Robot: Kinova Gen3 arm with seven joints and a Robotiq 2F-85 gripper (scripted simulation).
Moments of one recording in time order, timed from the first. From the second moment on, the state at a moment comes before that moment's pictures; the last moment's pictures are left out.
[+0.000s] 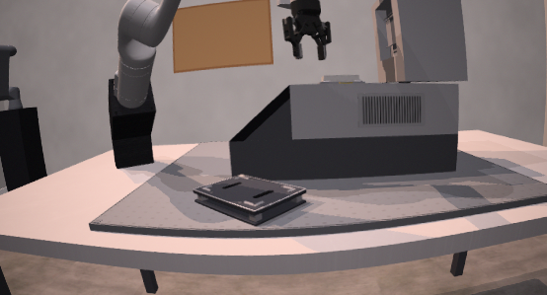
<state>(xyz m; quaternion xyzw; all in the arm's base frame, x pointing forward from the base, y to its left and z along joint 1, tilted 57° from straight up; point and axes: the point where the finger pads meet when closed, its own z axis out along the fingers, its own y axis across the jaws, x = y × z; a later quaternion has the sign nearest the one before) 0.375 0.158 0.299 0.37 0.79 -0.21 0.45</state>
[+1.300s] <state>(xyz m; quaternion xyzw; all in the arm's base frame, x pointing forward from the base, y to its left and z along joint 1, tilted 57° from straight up) 0.274 0.147 0.244 -0.13 0.85 -0.41 0.29</state>
